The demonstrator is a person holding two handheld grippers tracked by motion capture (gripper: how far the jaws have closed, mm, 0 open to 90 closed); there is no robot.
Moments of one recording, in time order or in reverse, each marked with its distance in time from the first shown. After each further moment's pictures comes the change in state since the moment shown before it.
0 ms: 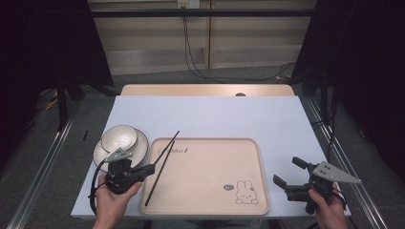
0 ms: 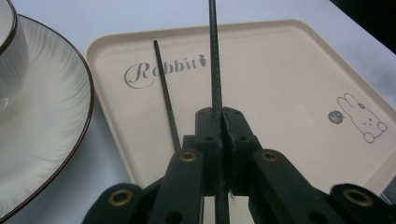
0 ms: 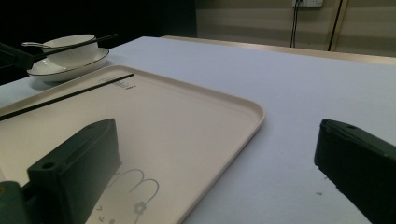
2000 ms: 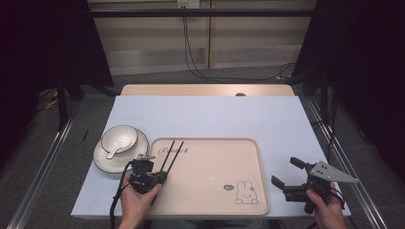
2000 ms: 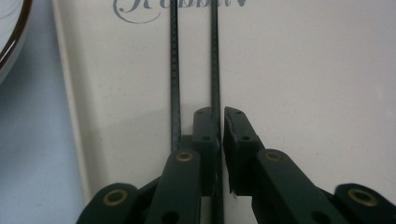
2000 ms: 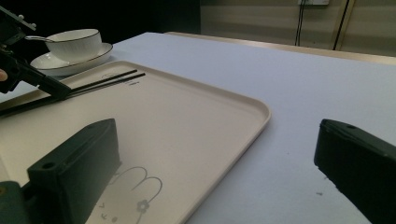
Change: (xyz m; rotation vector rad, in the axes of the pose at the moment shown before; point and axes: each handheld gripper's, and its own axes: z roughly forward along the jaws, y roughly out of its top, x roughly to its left) left arm -0.013 -0.014 0.060 0.179 0.139 -0.101; right arm 0.002 0.000 0.003 0.011 0.016 -0.017
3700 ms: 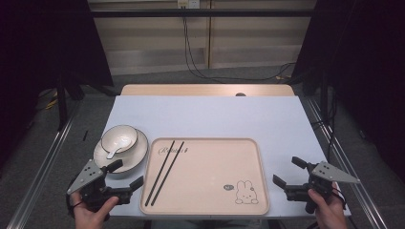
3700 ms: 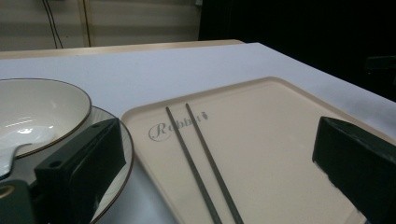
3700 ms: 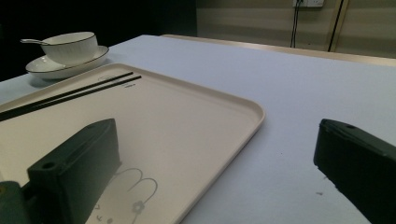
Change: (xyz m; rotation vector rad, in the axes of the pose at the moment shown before) left arm 0.053 -0.035 -0.102 -0.542 -0.200 0.263; right arm -0.002 0.000 -0.002 -0.011 -0.016 0.006
